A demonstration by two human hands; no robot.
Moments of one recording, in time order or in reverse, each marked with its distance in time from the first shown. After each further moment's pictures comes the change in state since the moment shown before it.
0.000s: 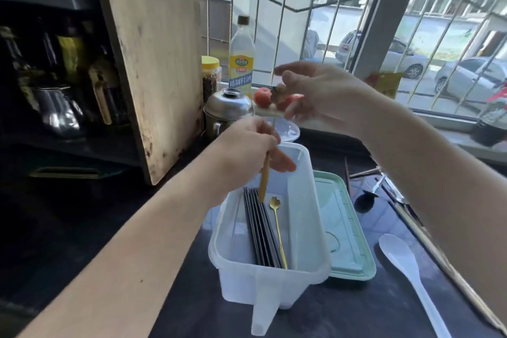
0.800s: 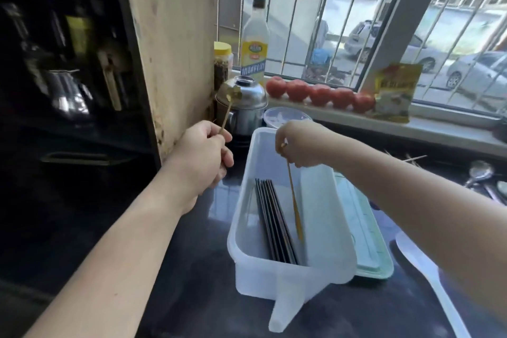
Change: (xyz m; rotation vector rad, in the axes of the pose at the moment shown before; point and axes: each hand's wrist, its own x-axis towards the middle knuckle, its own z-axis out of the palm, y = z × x) left_hand -0.005 -0.061 -0.050 -0.054 0.401 -0.091; right_hand 0.039 0.084 0.052 -1.083 -0.220 0.073
